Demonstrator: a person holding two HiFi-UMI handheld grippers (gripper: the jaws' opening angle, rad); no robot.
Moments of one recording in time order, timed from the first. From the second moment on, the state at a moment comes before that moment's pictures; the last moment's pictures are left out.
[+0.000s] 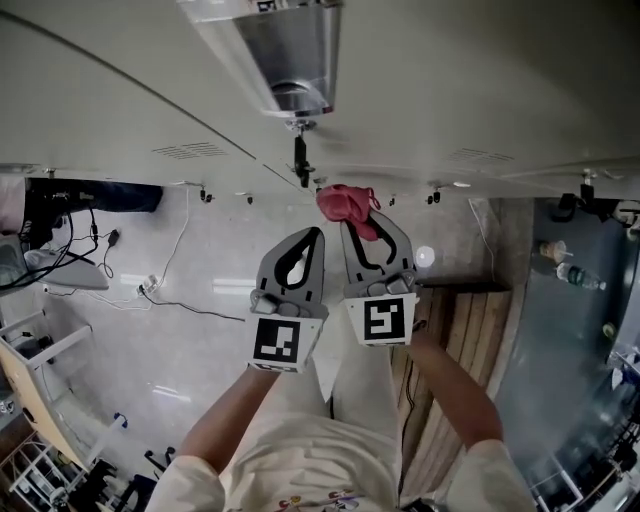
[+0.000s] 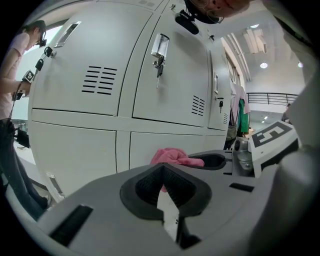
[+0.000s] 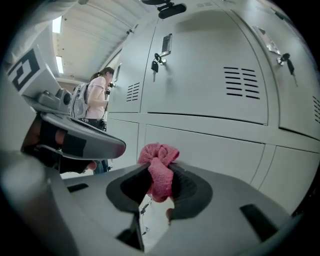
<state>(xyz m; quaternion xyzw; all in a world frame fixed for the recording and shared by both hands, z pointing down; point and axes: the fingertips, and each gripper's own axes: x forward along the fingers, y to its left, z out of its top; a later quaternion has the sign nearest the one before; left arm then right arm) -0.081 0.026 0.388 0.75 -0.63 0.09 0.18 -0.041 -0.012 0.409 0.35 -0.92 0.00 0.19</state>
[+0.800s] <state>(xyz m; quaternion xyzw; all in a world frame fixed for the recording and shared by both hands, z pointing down) -0.114 0.045 0.396 0.74 -0.64 0.09 0.18 -0.093 -0.034 0.438 0.35 -0.91 0.00 0.21</state>
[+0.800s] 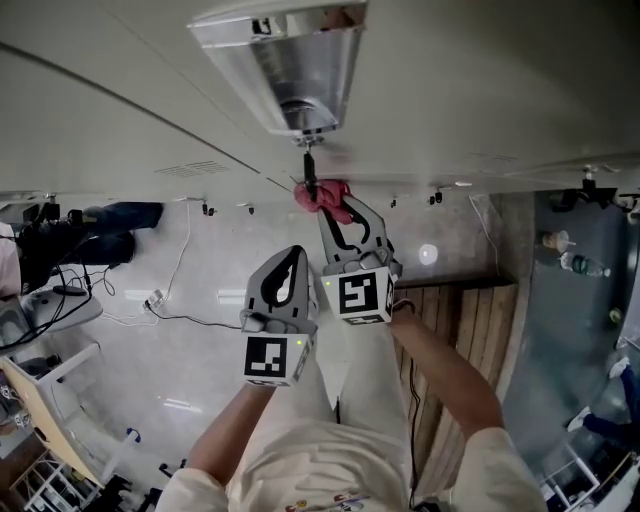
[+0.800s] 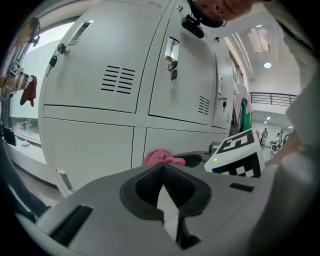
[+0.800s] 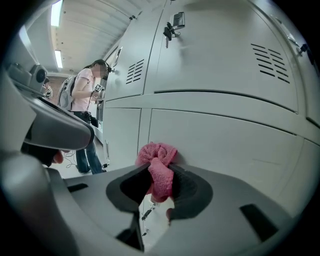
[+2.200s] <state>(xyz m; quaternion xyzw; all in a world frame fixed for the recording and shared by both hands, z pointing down) -0.064 0.028 0.396 0.75 -0.63 0.10 0.17 0.015 -0.070 0.438 0.43 -0.88 0.01 0.20</state>
